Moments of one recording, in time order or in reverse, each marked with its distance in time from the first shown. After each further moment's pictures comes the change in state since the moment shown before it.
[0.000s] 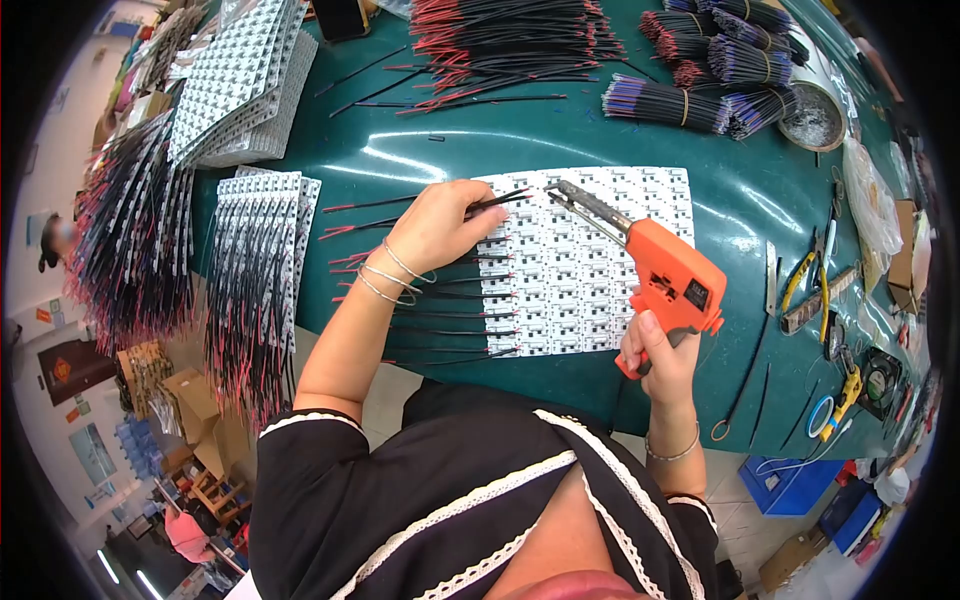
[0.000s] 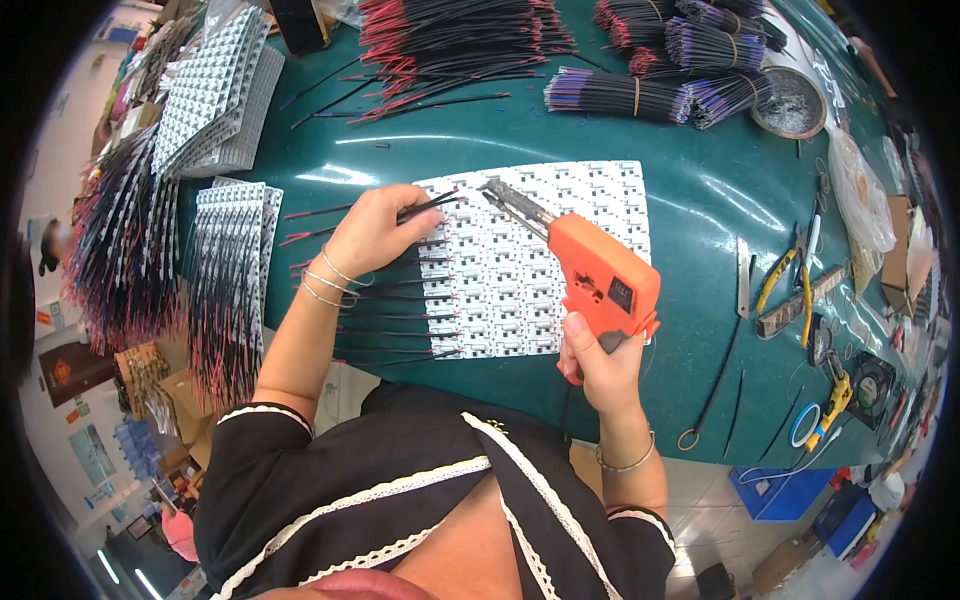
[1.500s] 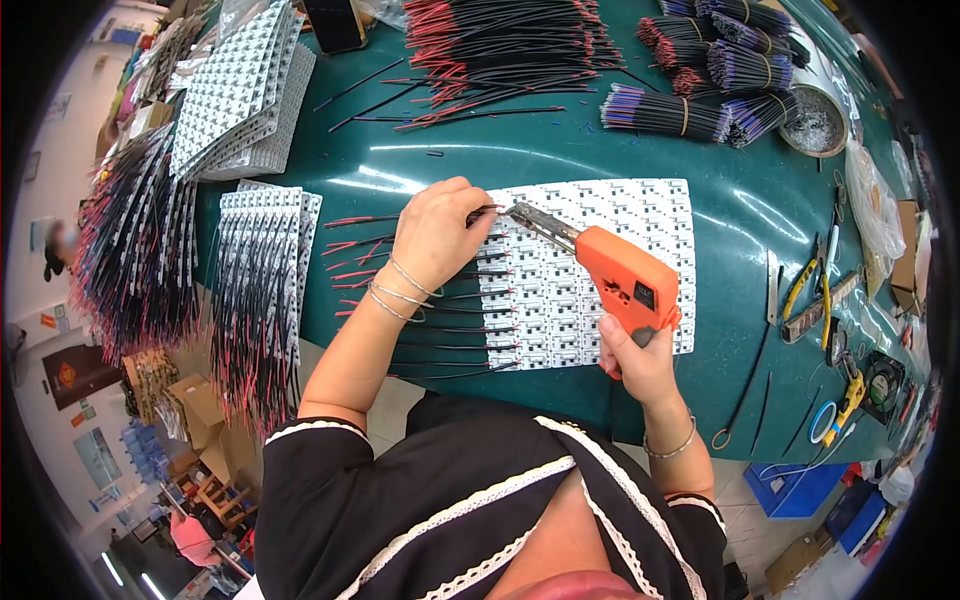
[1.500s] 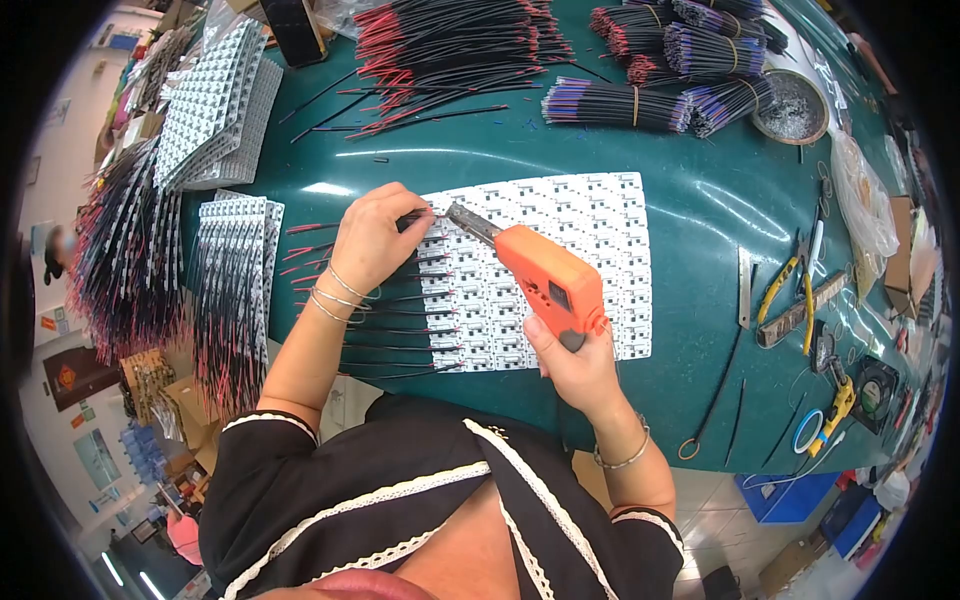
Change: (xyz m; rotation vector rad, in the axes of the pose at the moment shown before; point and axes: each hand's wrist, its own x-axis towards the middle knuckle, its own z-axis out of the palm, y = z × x) left_hand 0.004 -0.001 0.009 0.268 0.316 0.135; right_hand 0.018 0.005 0.016 -0.145 -0.079 0.062
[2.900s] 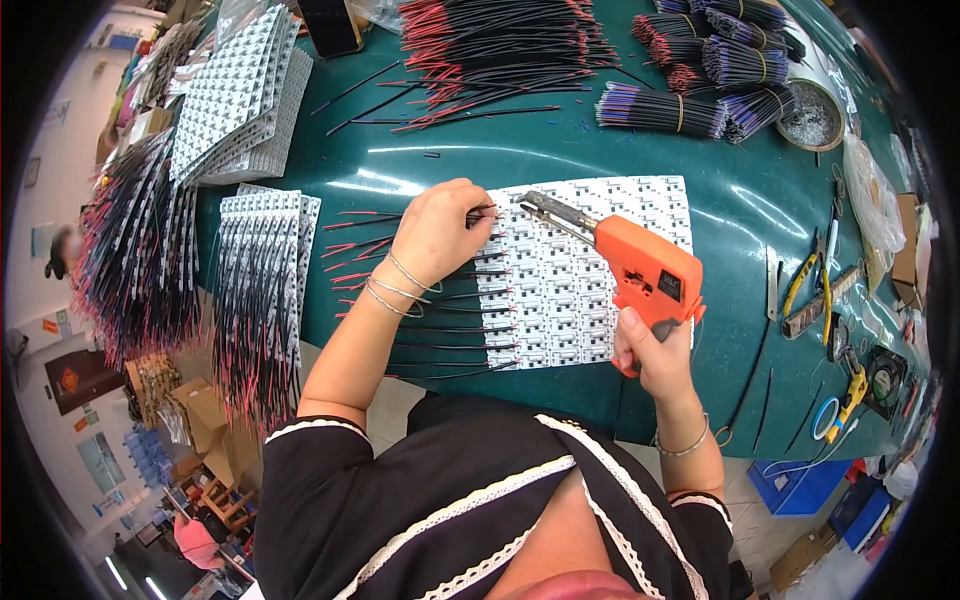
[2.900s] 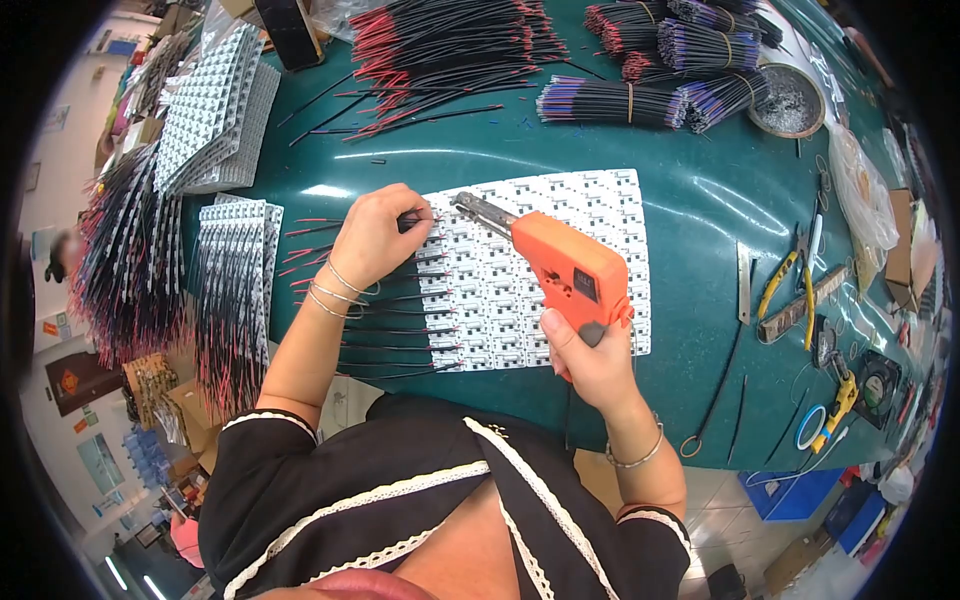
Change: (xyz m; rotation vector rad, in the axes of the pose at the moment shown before) left_hand 0.005 0.000 0.001 -0.144 -0.065 0.002; right_hand 0.000 -0.009 -0.013 0.067 0.001 -0.017
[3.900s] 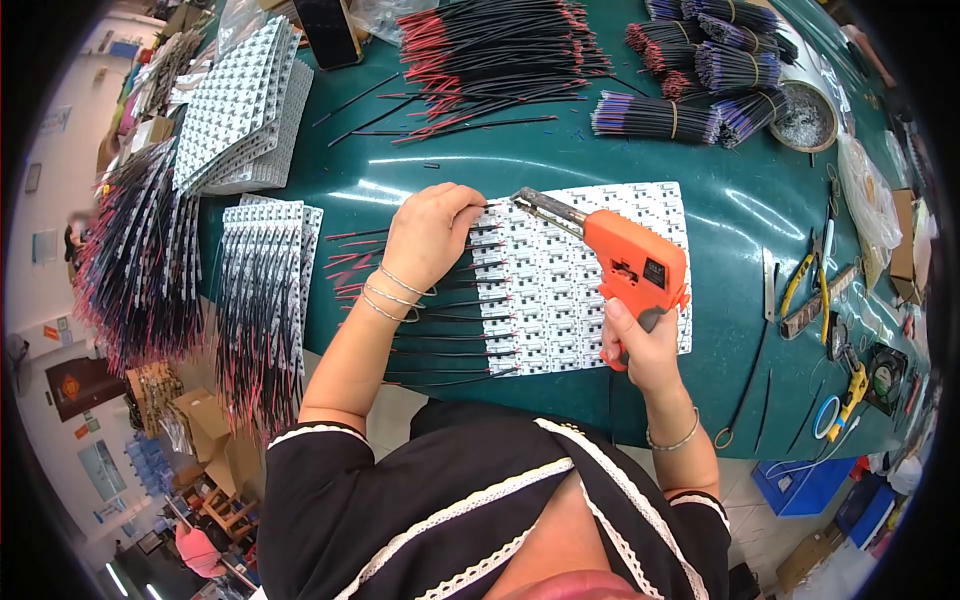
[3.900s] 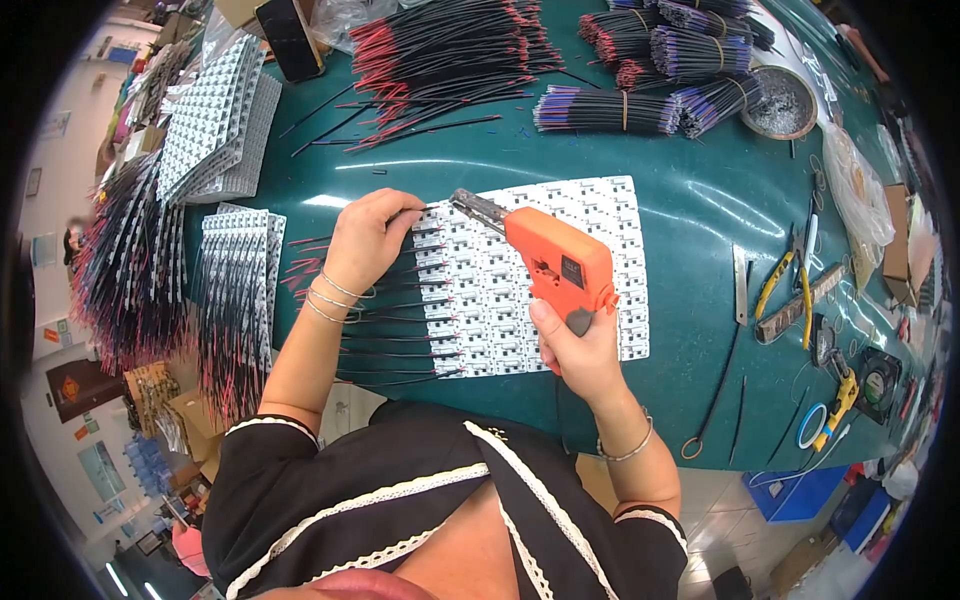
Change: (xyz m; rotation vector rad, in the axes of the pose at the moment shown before) left_hand 0.000 -0.007 -0.005 0.064 0.117 0.059; right_hand 0.012 0.005 0.008 0.023 0.020 -0.006
